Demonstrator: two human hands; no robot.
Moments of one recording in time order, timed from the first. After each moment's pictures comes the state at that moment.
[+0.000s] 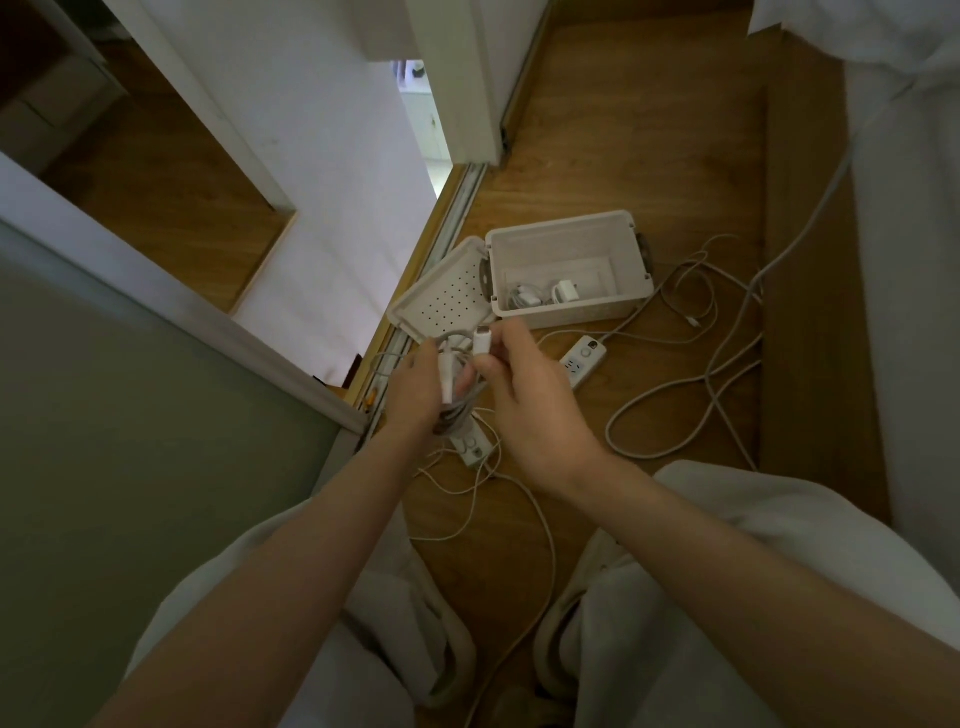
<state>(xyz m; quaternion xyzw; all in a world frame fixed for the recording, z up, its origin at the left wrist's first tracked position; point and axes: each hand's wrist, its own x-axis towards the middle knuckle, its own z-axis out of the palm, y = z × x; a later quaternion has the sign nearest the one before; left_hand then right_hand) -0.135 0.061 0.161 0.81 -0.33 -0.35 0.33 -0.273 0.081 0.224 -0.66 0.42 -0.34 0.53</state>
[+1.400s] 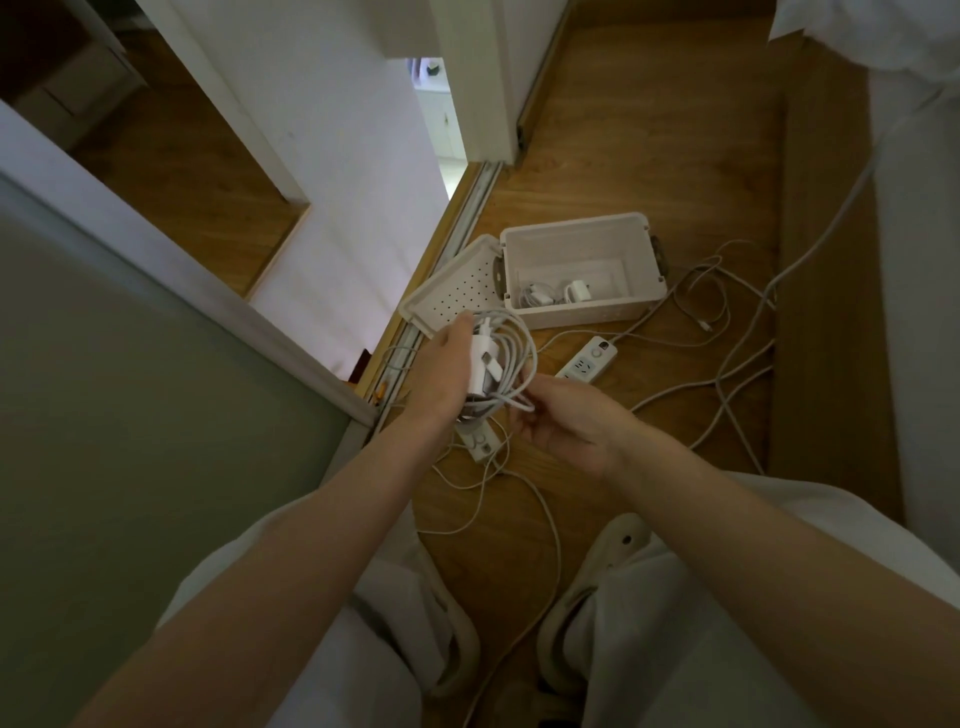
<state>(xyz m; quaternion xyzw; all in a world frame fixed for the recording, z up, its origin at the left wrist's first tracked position) -0.154 0.072 0.204 0.75 -0.31 -0.43 0.39 -0.280 0.065 0.198 -0.19 0.41 -0.23 0.86</state>
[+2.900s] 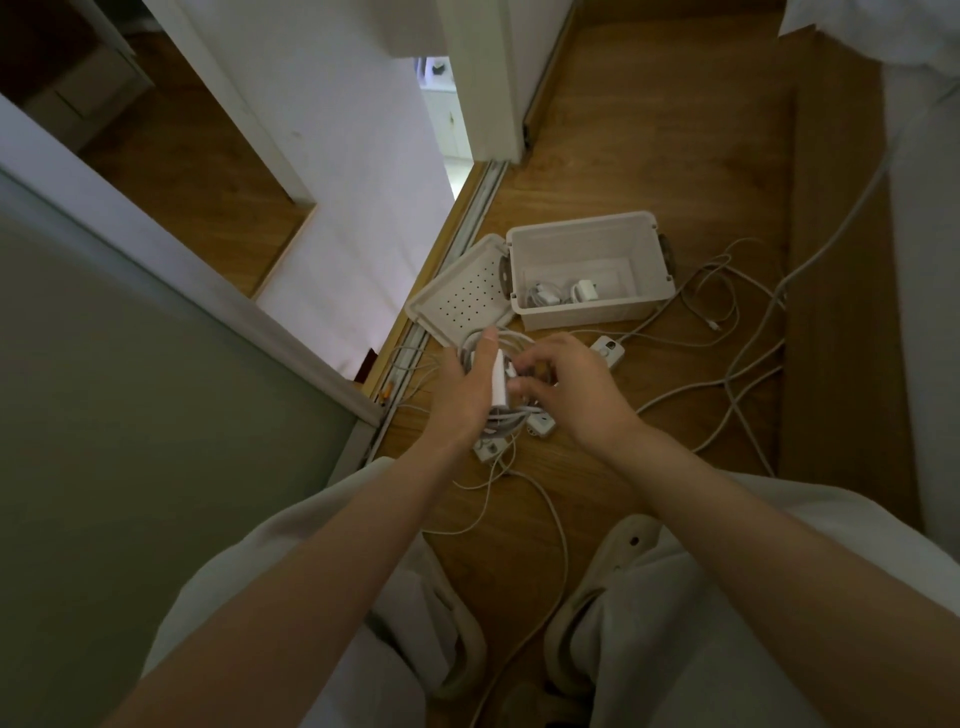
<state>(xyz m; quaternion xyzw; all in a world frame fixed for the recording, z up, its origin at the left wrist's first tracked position) -0.161 0.086 0.191 0.74 -0.31 -0.44 0.40 -0.280 0.051 0.187 -0.75 0.46 -0.22 0.42</state>
